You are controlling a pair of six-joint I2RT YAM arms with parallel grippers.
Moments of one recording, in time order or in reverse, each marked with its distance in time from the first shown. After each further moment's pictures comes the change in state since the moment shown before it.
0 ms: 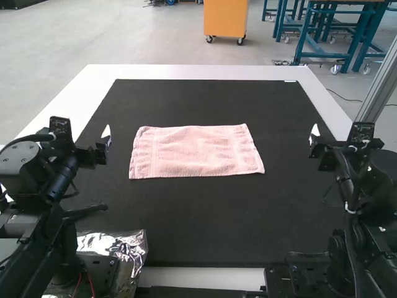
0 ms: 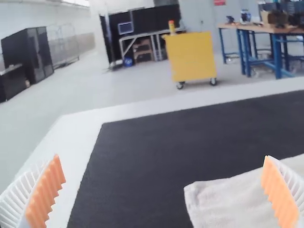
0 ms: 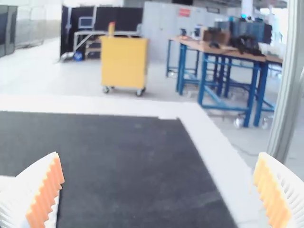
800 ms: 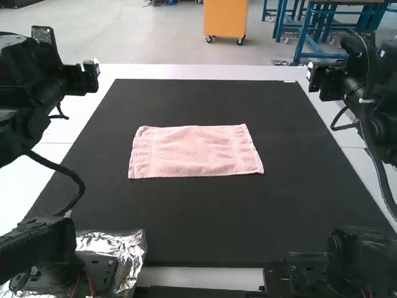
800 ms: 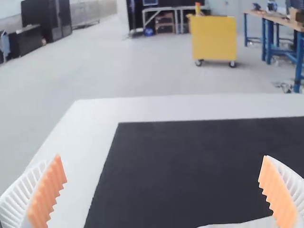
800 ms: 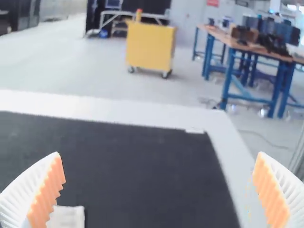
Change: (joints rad) left arm 0.006 0.841 0.686 -0.021 -0.101 -0.129; right arm -0.008 0.855 0.699 -0.092 -0.135 0.034
